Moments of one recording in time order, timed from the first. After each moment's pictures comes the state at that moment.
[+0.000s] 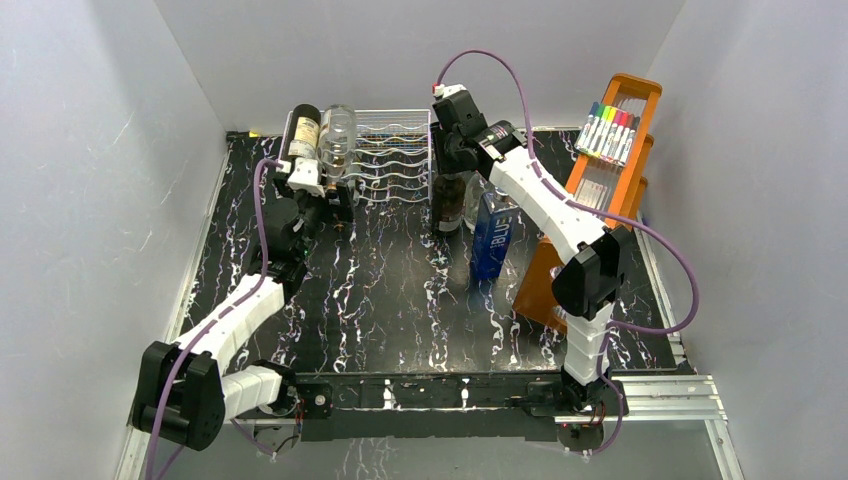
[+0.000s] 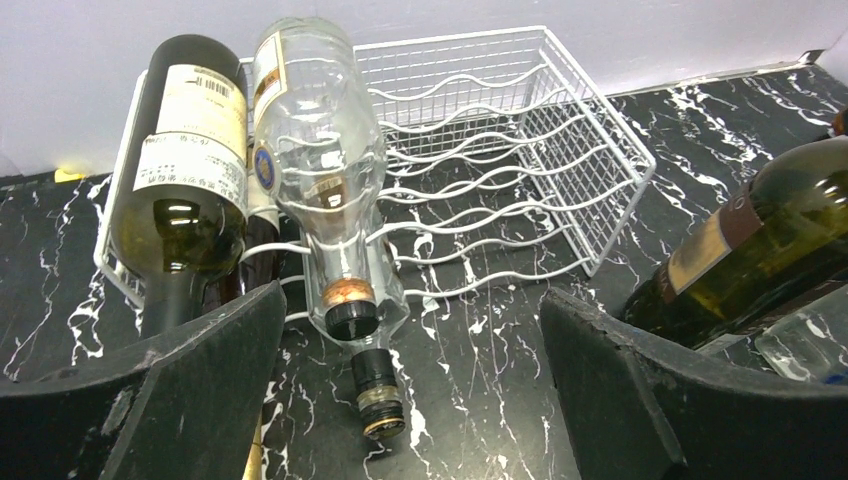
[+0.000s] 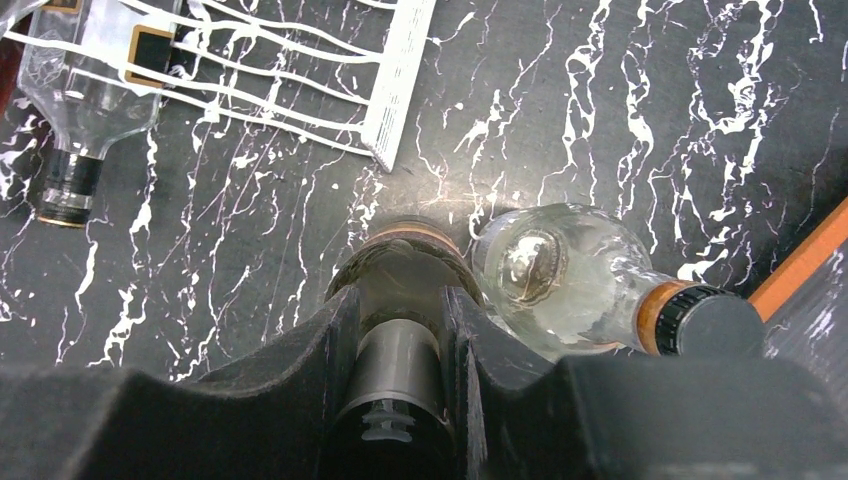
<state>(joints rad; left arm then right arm) -0.30 1.14 0.65 0.45 -0.06 -0.01 0.65 1.93 2.05 -0.87 0.26 0.25</state>
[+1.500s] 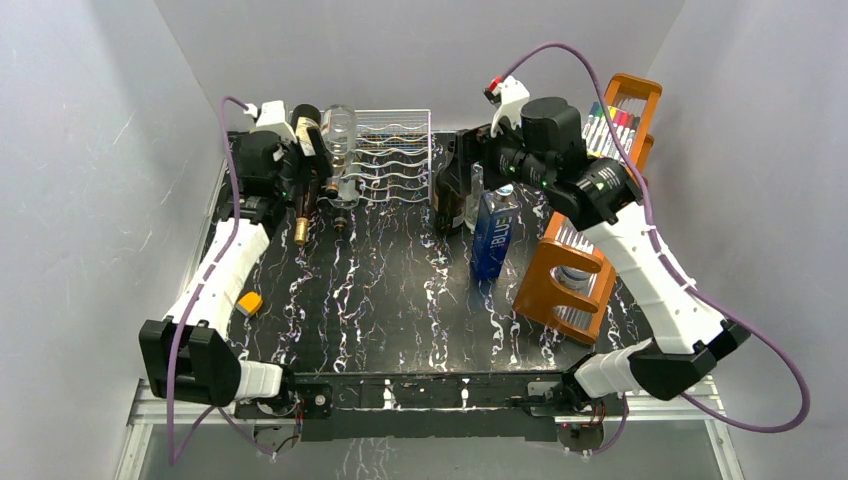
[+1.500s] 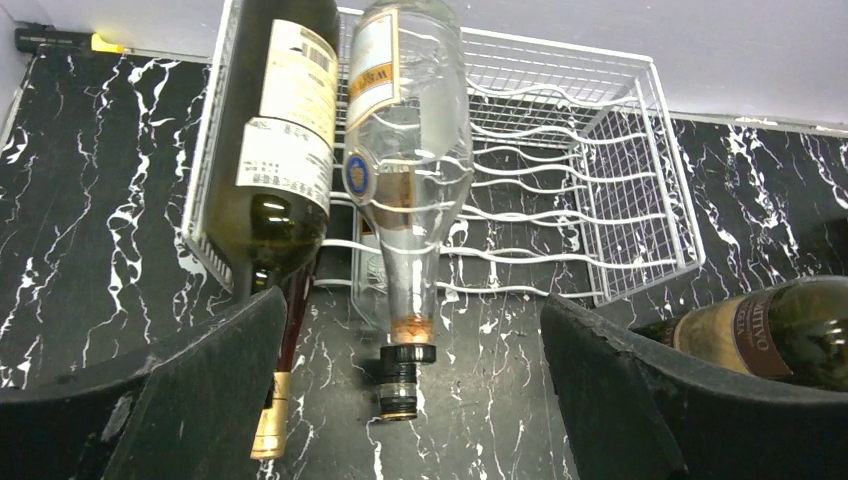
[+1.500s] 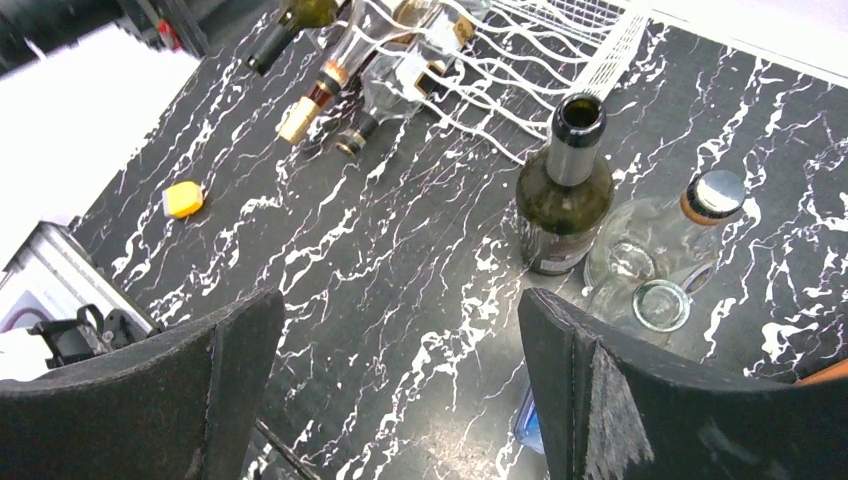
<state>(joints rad) -0.16 1.32 1.16 -0.13 -0.06 -0.21 0.65 1.40 1.80 -0.81 -0.11 0.21</state>
